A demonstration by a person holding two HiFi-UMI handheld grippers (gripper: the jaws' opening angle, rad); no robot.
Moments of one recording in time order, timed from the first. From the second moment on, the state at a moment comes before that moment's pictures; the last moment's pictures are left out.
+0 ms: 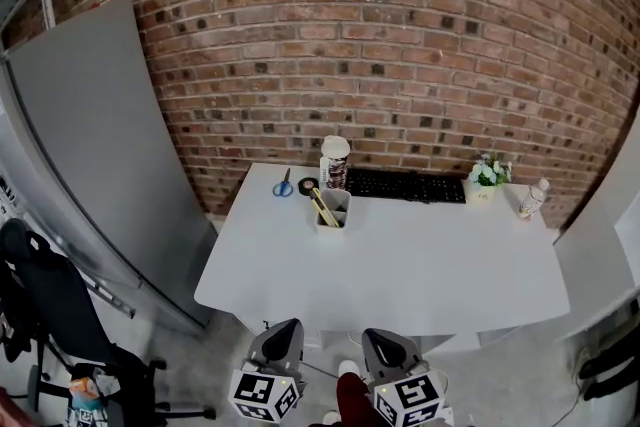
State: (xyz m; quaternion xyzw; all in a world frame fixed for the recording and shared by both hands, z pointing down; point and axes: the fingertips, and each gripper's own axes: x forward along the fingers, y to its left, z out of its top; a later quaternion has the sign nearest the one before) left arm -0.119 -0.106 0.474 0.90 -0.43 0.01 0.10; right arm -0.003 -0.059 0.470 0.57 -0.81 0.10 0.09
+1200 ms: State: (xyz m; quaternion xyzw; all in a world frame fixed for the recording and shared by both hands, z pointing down) left arm -0.061 -0.345 0.509 0.88 -0.45 0.06 0.14; right arm 0.067 -0.269 0.498 0.57 -0.80 0.14 0.10
